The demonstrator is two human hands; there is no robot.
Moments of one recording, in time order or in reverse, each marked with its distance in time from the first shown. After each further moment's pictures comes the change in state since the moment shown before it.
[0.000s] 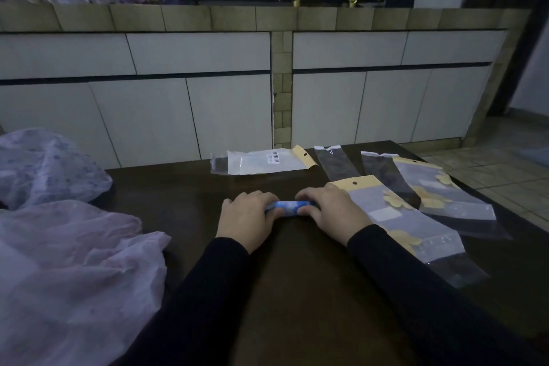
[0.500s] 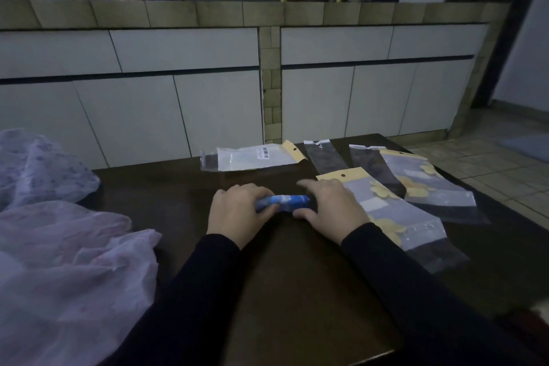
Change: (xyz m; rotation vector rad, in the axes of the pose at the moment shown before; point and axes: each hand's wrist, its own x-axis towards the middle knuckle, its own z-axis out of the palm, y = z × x) left_hand -0.004 0.000 0.000 -0.001 0.112 0.085; right_hand -0.021 0.001 0.003 -0.003 0.193 0.055
